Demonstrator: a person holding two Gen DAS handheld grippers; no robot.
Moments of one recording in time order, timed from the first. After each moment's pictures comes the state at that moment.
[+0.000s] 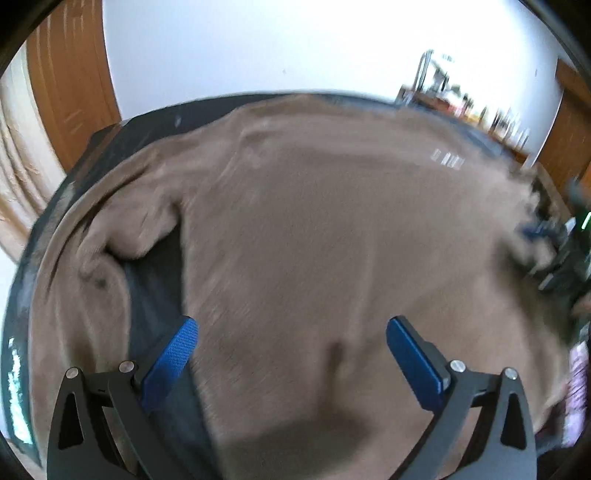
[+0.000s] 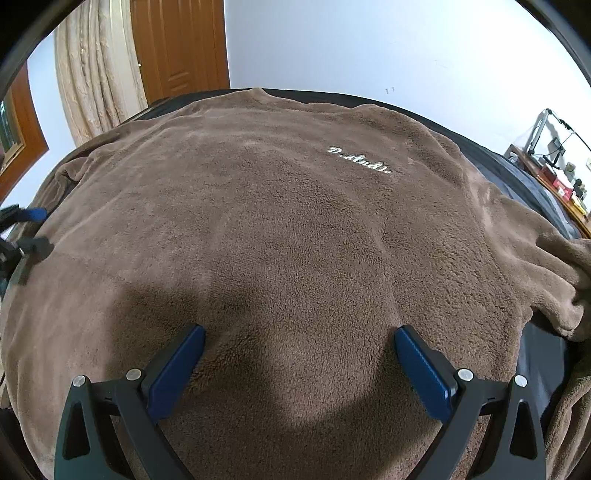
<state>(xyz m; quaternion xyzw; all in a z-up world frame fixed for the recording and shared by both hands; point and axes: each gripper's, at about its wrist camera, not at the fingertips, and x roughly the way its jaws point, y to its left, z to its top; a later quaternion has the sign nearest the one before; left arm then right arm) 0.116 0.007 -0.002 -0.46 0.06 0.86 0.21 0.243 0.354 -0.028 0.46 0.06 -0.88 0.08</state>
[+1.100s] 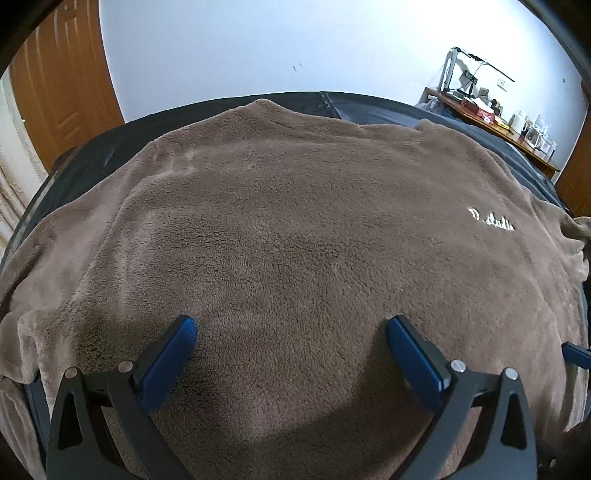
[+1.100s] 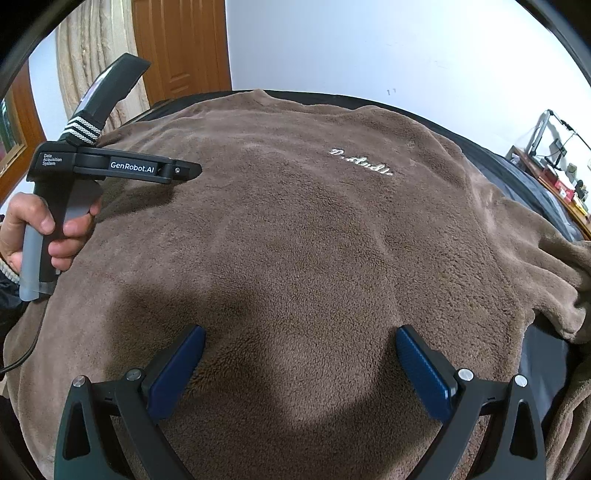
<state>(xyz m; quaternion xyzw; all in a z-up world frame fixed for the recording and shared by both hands) 0.001 0.146 -0.045 -0.46 0.07 0.87 0.16 0.236 0.348 -0.033 0.45 0.05 -0.89 0.09</state>
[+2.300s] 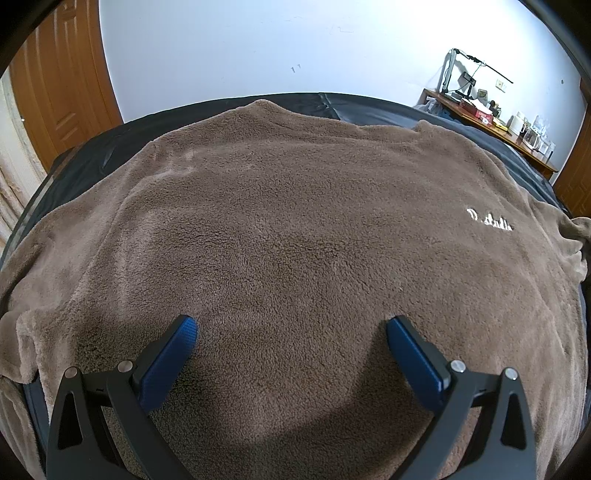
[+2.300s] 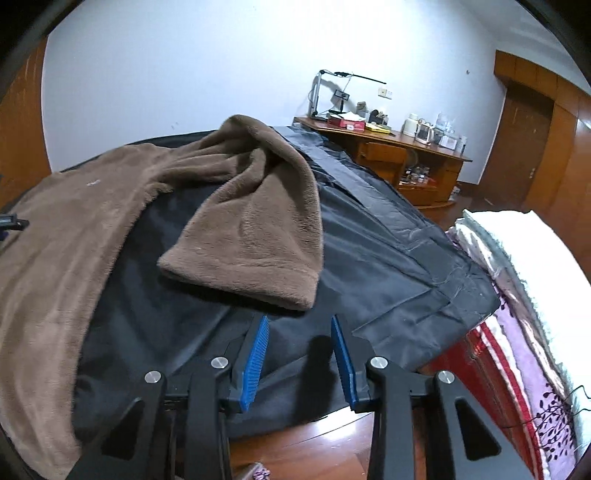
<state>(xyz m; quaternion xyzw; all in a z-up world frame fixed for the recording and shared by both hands) 0.002 0.143 -0.042 -0.46 0.07 0.87 0.16 0.458 0.514 -0.035 0.37 -0.05 -0.89 -0.28</state>
